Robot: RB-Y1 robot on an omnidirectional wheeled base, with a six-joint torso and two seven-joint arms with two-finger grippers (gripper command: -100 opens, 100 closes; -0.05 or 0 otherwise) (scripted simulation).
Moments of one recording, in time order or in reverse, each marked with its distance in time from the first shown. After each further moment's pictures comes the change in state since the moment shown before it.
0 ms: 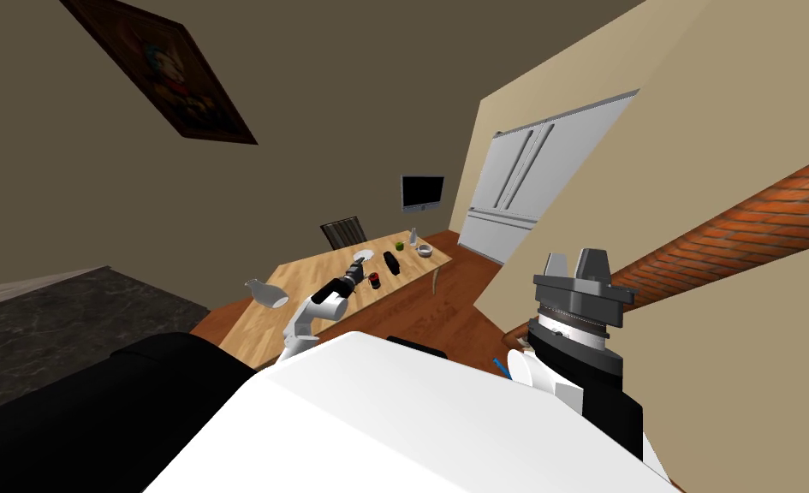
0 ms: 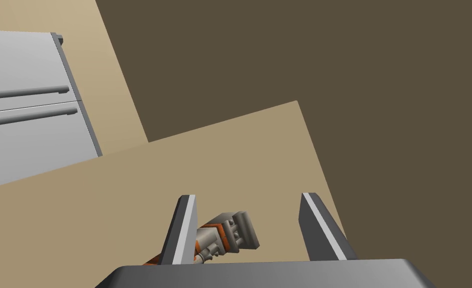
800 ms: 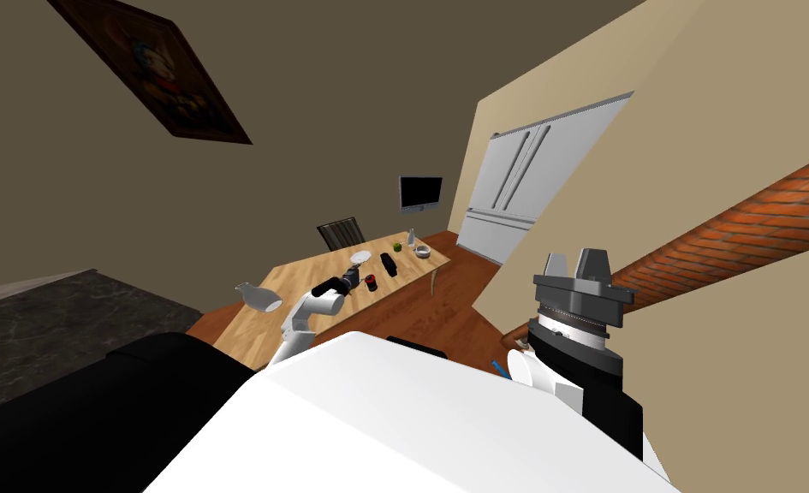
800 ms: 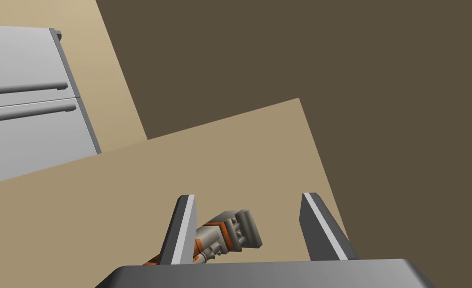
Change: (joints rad) left arm -0.036 0.038 0.059 0.070 0.046 0.200 0.027; right arm 0.000 0.000 0.000 0.000 0.000 0.000 0.000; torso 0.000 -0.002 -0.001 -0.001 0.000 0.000
